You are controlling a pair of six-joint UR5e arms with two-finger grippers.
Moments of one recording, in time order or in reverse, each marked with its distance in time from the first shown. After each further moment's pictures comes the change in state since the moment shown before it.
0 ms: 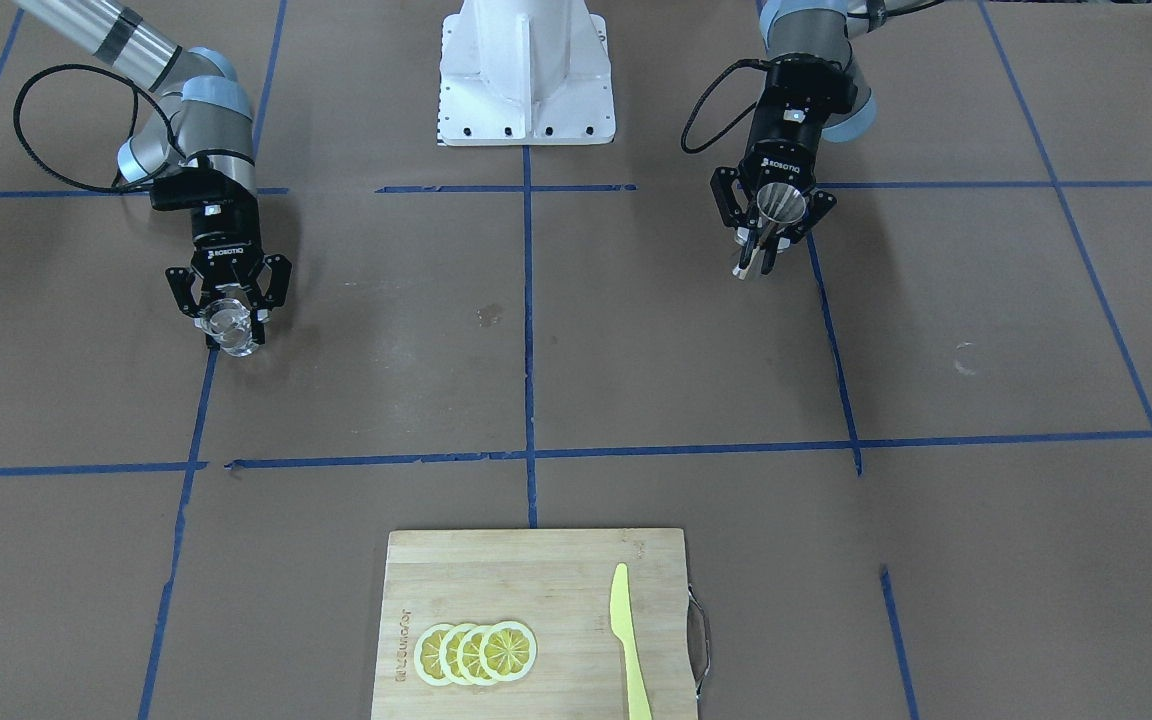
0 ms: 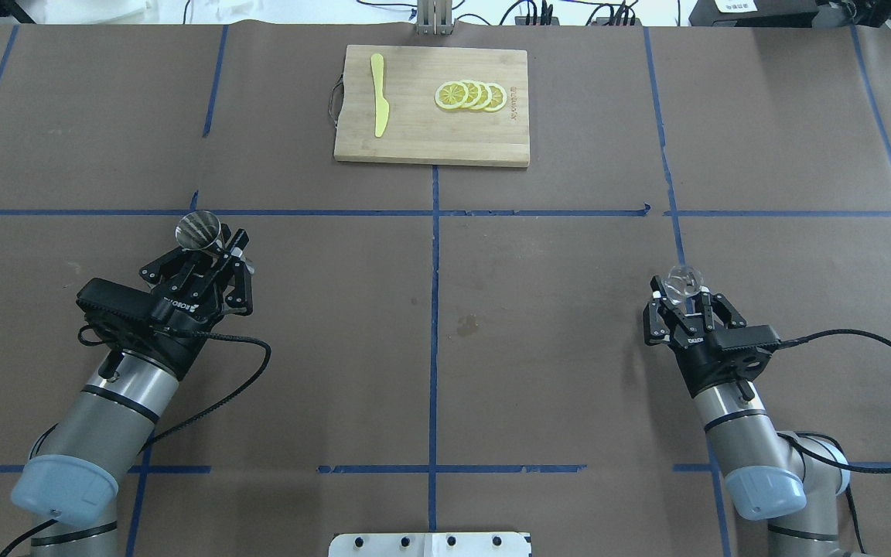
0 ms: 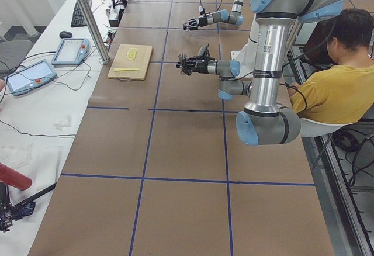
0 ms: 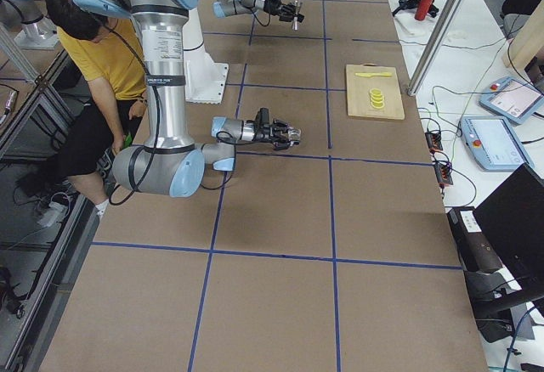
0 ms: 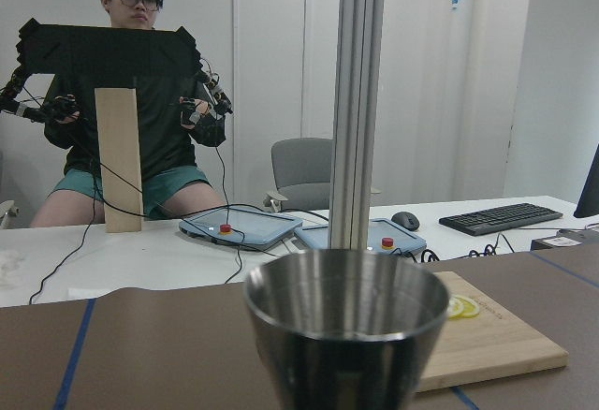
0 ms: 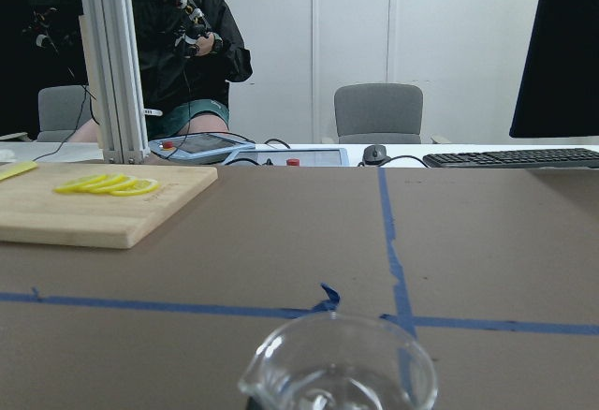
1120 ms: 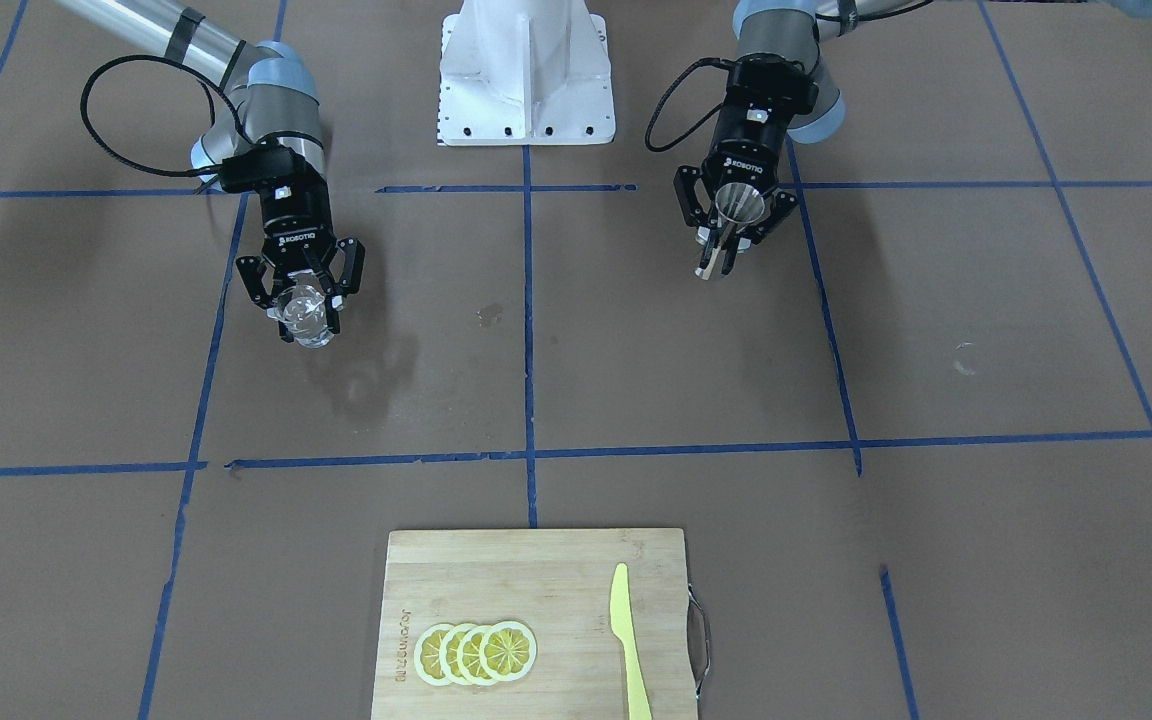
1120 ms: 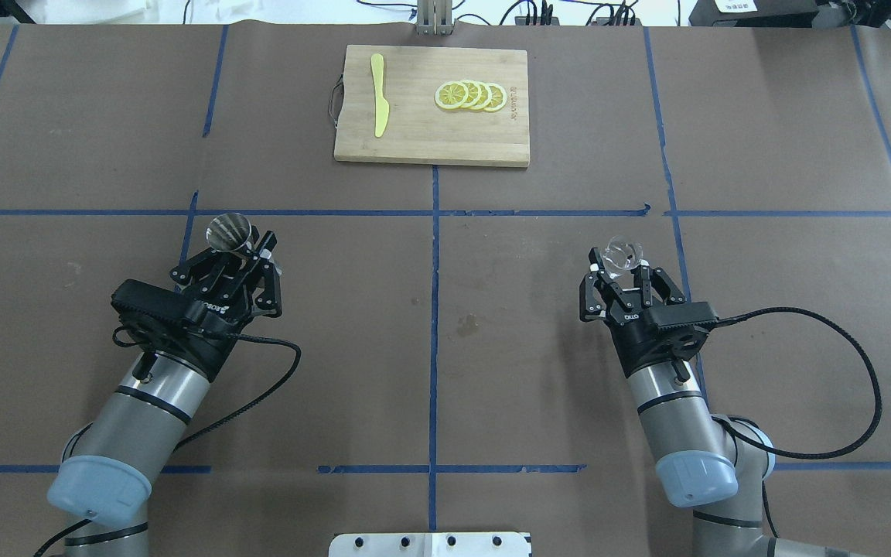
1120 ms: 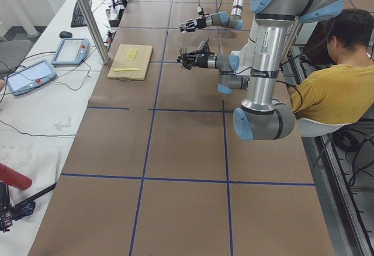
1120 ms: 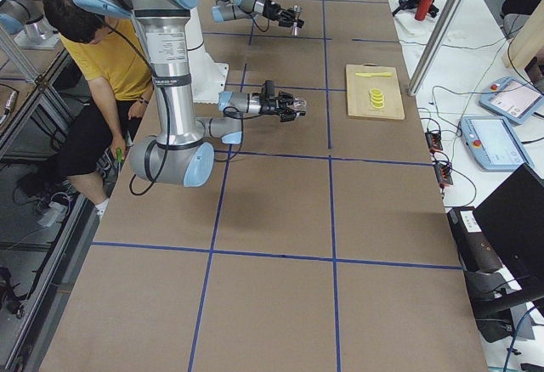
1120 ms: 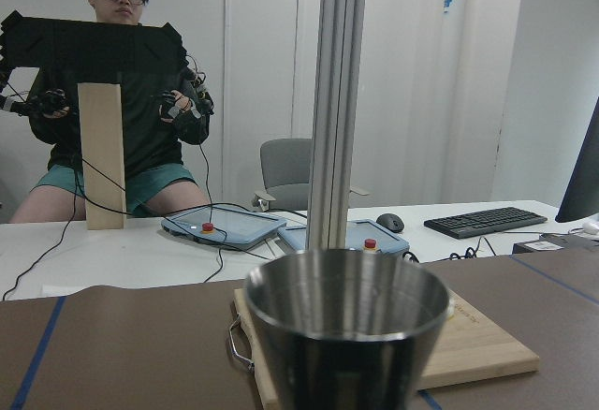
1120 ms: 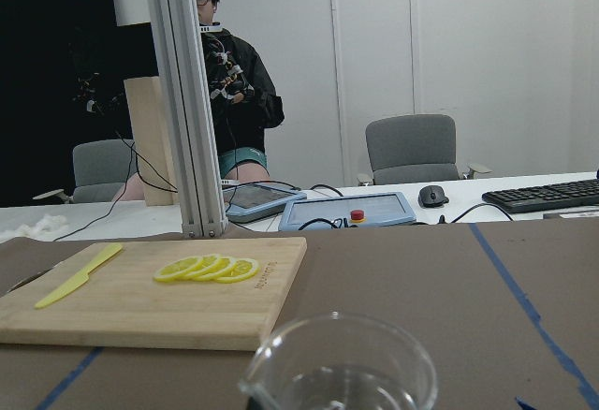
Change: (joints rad) left arm 0.010 -0.117 0.038 0.067 -0.001 0.009; right arm 0.008 0.135 0.056 -0.087 -0.010 -0.057
